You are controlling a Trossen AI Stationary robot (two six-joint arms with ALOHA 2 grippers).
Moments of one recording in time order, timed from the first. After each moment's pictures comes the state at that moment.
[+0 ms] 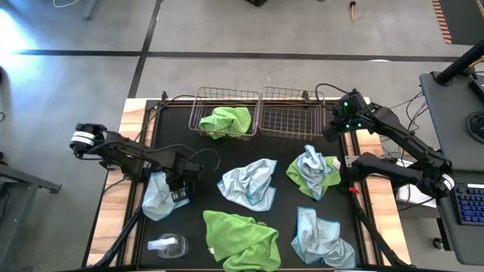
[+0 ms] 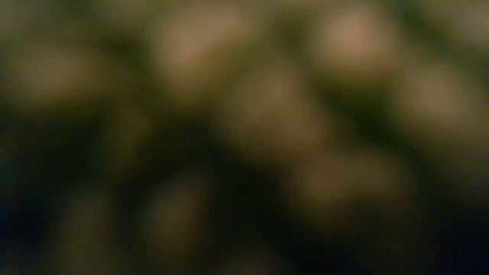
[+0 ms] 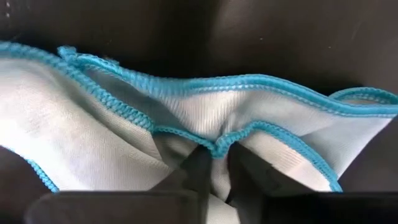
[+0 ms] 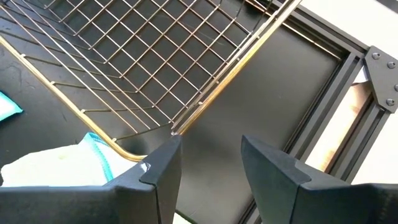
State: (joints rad) left arm -0.11 1.40 0.63 -0.88 0.17 -0.48; right arm -0.92 0.85 0.79 -0.99 -0.03 0.02
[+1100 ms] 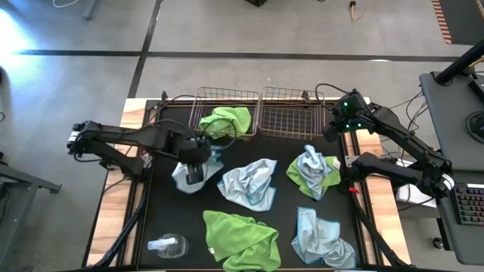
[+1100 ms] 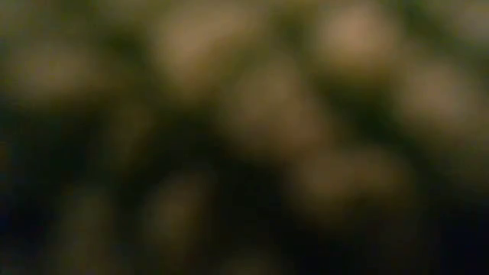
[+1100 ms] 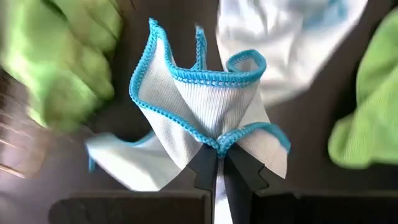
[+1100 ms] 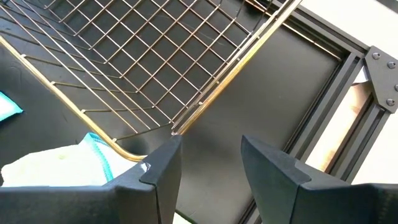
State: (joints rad) left arm -0.11 1.35 1.33 -1.18 -0.23 -0.27; right arm -0.92 0.85 0.79 -0.99 -0.03 0.03
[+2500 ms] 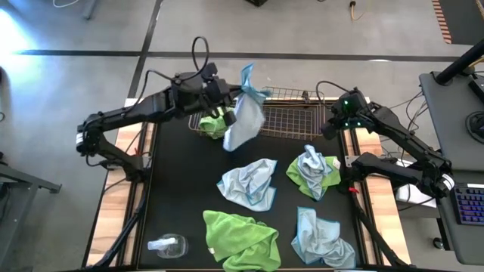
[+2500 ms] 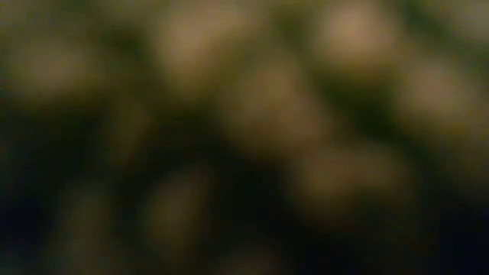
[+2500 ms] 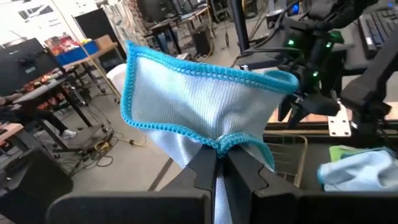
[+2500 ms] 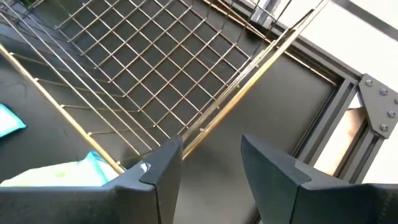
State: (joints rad) left arm 0.25 1.44 1.55 -0.26 -0.24 0.31; right arm -0.92 0.85 0.79 -0.92 -0.03 0.00
